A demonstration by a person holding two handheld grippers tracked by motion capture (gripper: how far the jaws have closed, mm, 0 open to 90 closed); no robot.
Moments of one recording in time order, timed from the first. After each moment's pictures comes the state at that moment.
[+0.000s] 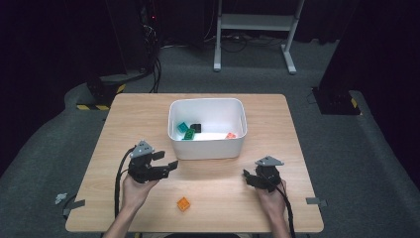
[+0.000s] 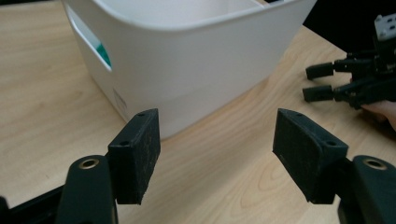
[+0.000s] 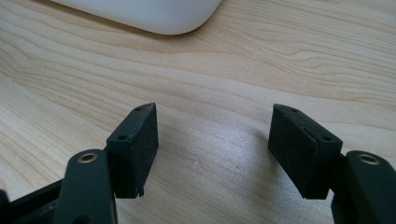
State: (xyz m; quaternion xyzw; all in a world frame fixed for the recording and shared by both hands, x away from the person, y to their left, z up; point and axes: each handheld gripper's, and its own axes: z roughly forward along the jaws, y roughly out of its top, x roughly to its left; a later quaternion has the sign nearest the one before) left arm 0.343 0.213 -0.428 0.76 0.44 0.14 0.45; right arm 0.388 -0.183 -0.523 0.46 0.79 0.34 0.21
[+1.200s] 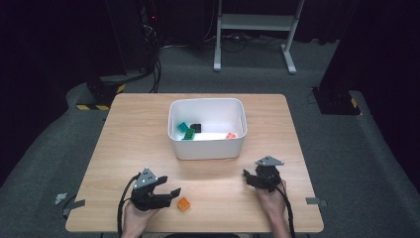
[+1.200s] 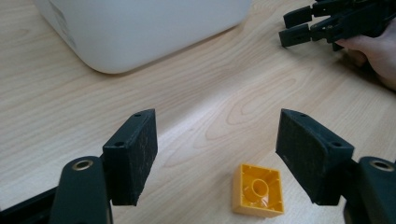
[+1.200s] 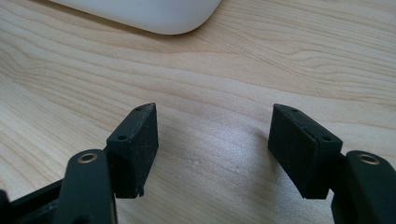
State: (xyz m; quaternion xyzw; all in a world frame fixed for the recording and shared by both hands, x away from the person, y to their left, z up) left arm 0.291 0.204 -0.472 0.78 0.42 0.13 0.45; right arm 0.388 -0.183 -0.523 0.46 0.79 0.34 0.21
